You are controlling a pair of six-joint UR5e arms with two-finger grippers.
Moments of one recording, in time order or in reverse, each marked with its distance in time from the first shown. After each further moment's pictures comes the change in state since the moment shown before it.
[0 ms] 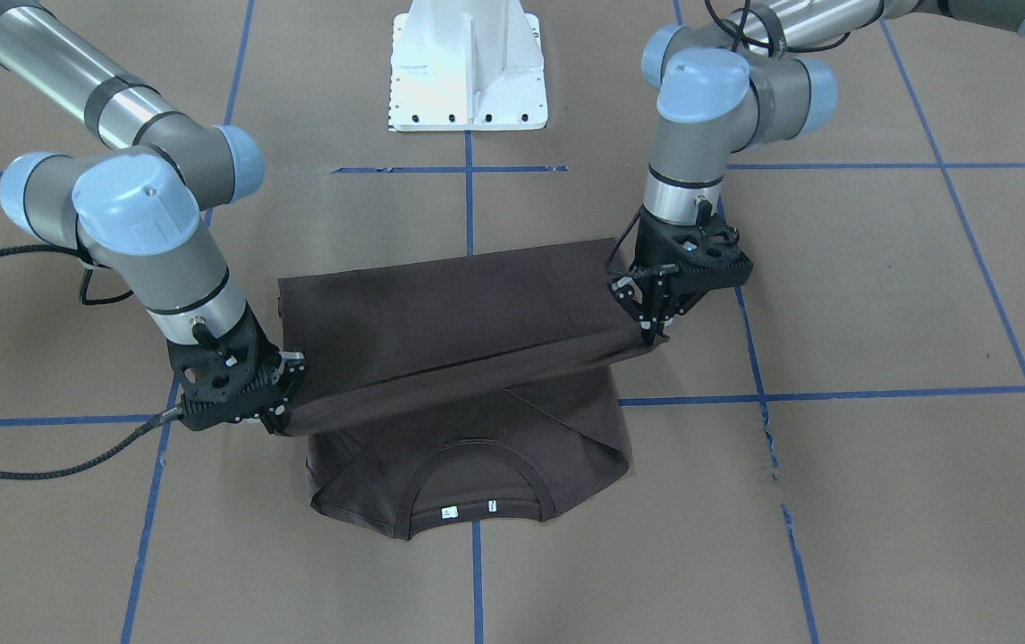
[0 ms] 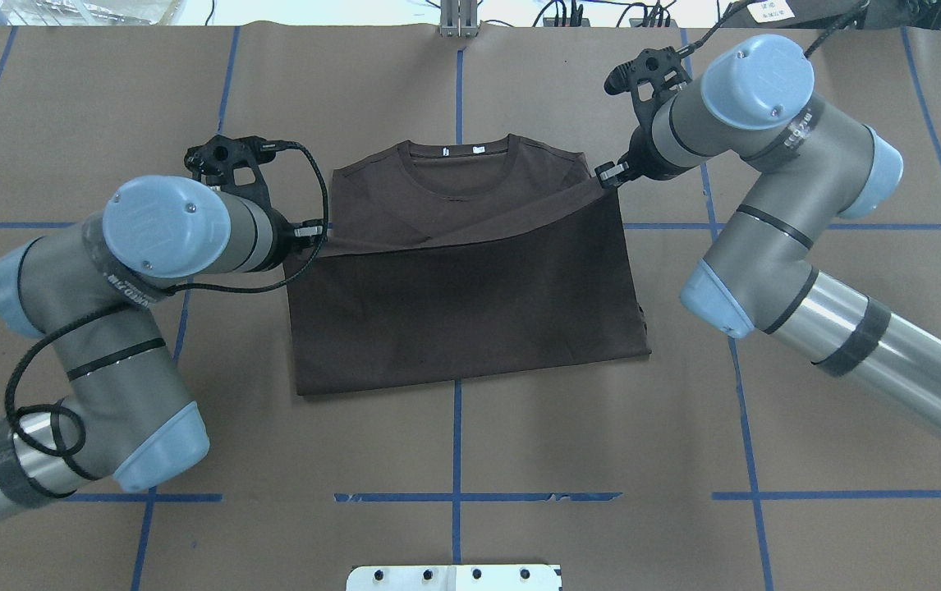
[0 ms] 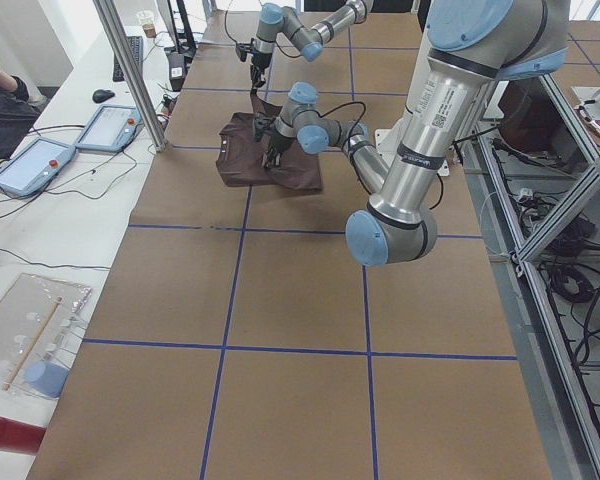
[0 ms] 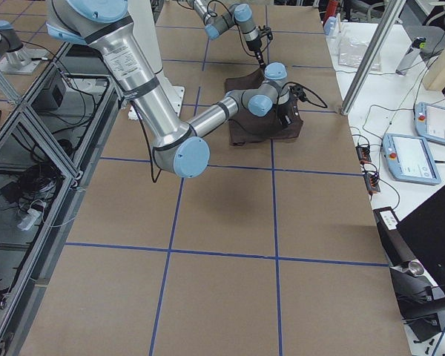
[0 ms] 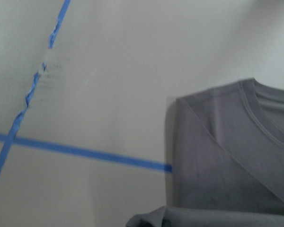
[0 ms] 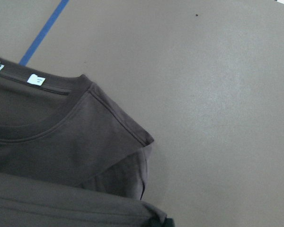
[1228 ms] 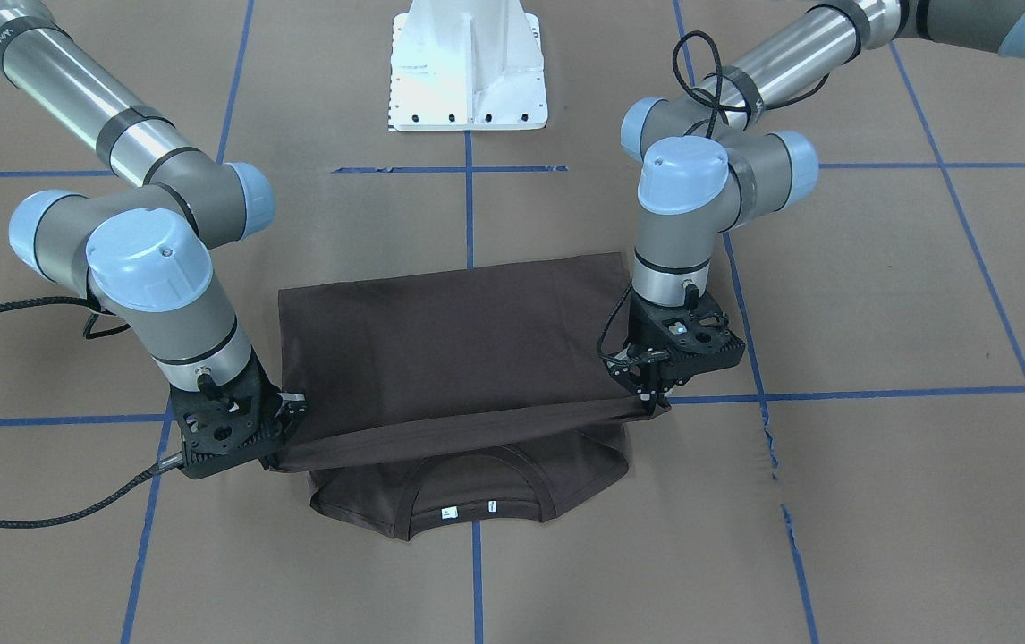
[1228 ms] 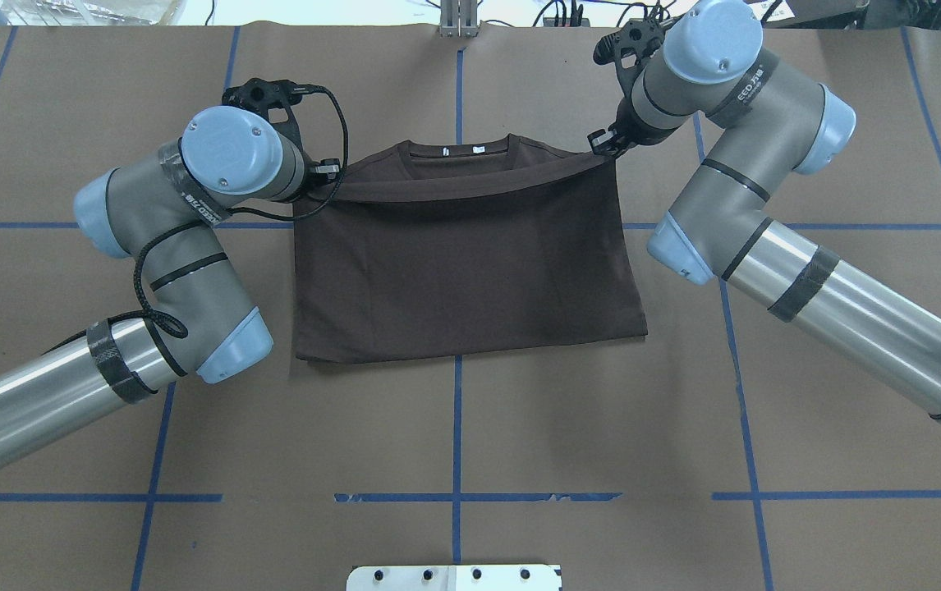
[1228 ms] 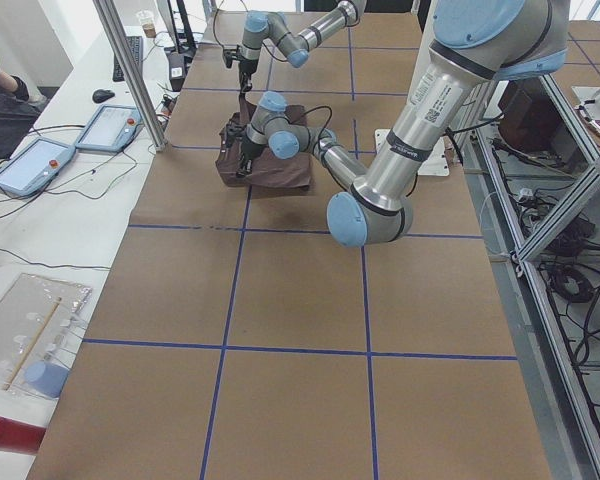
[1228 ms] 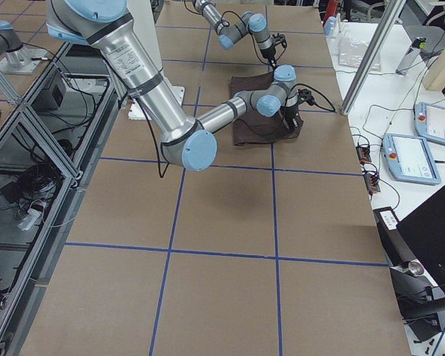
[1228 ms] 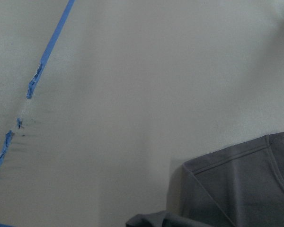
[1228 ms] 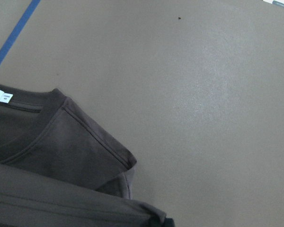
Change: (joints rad) left arm -0.046 -0.142 0.228 -0.041 0.006 0.038; right arm 0.013 0.055 -0.094 0.000 -0.004 0.009
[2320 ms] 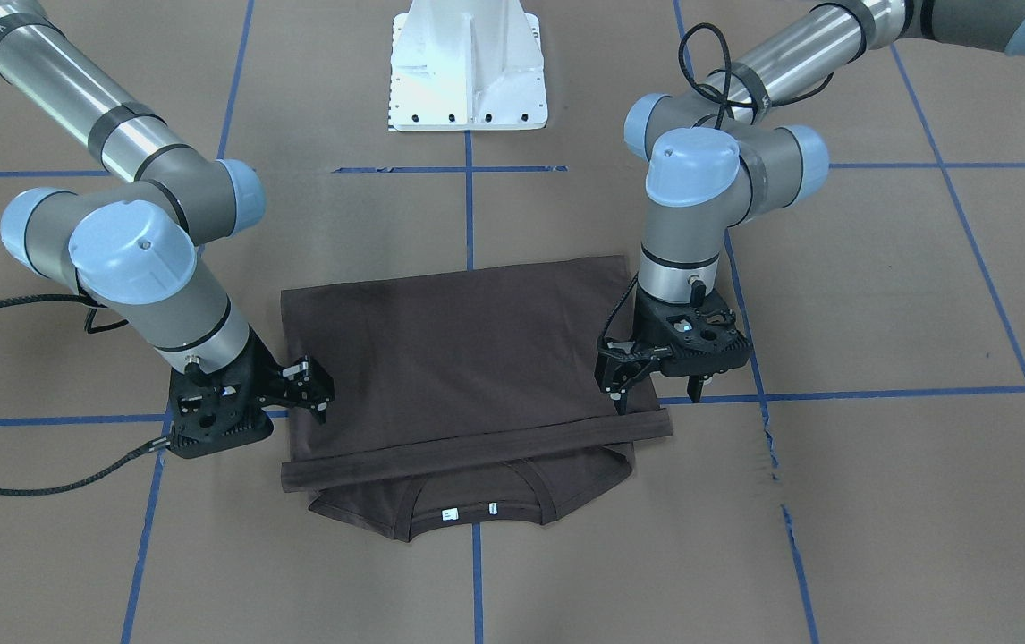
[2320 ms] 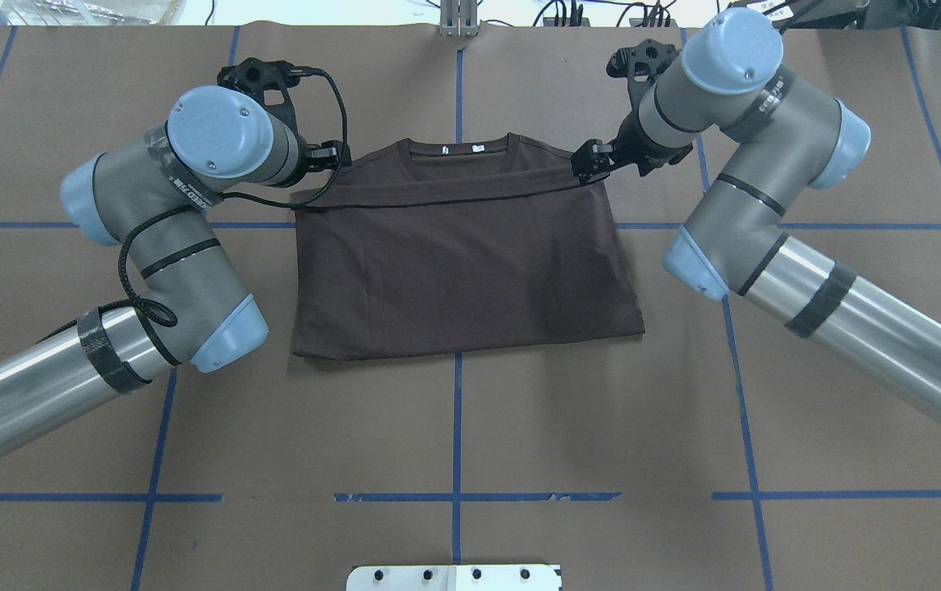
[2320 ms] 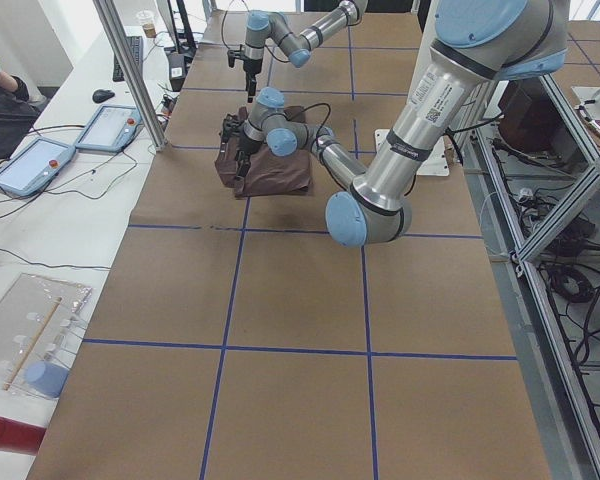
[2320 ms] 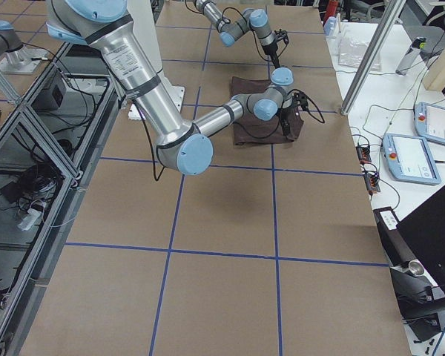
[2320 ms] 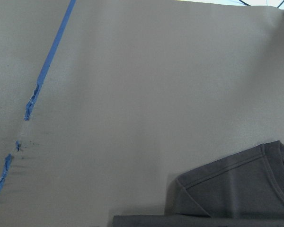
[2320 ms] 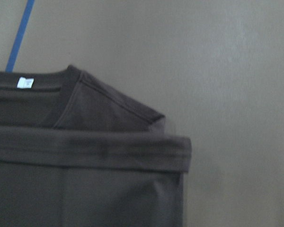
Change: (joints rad) left arm -0.019 -0.001 -0.041 0.007 -0.006 0.051; right arm -0.020 -0.084 0.087 0.045 0.138 0.258
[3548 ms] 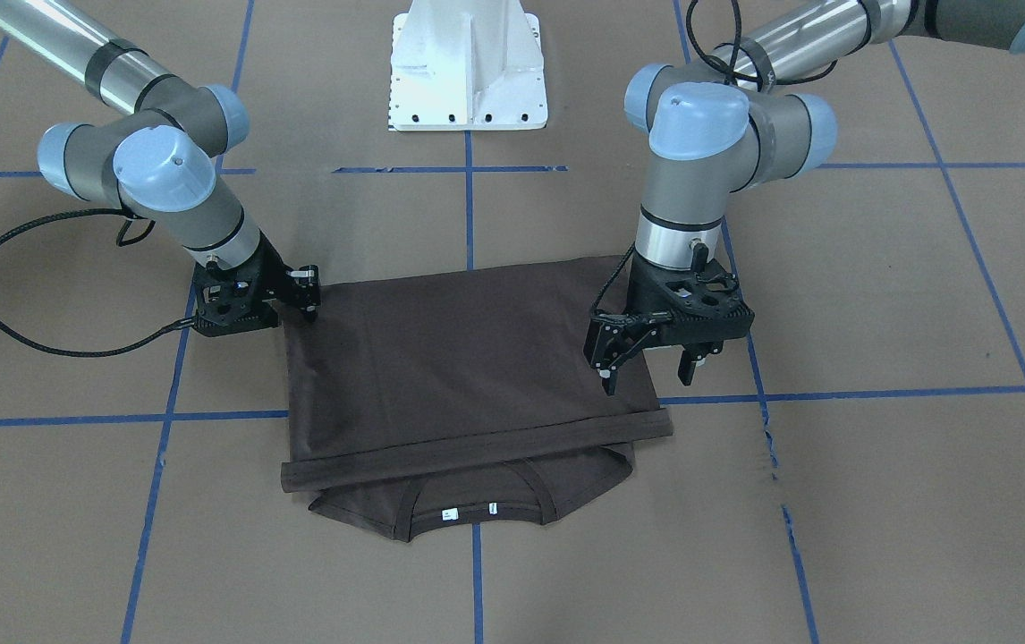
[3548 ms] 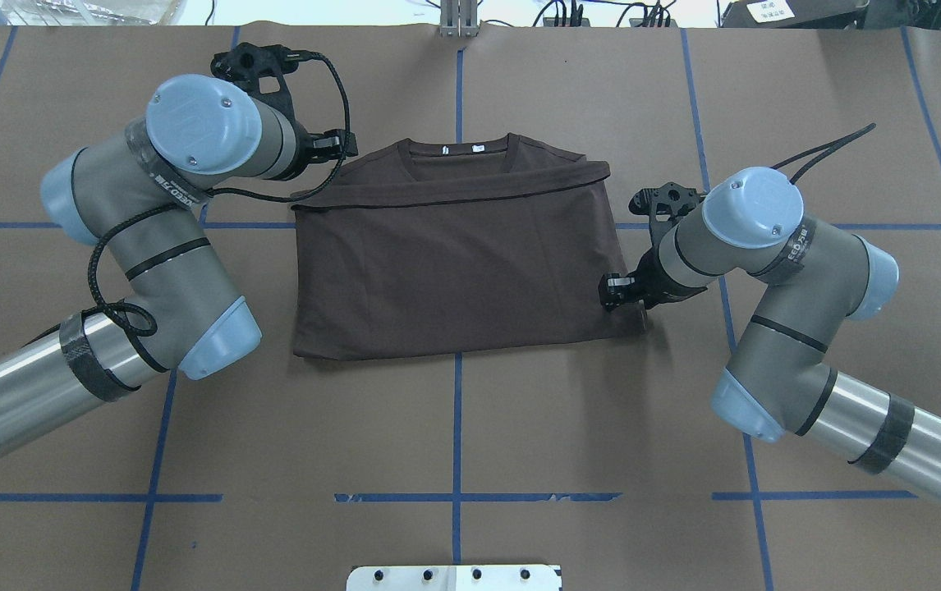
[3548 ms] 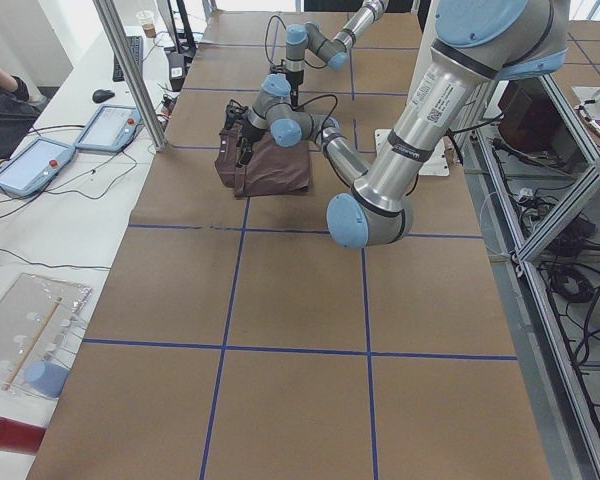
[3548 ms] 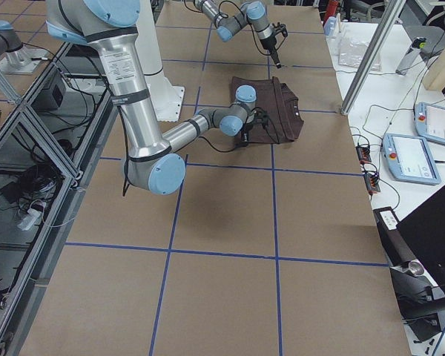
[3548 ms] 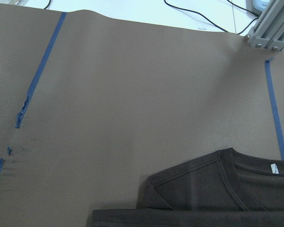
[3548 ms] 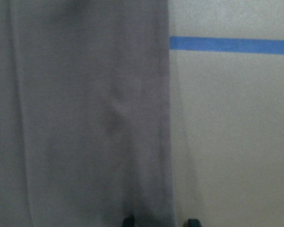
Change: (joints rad) left arm -0.002 0.010 -0.084 0.012 -0.001 -0.015; right arm -0.170 -0.235 0.200 0.000 -0.011 0.174
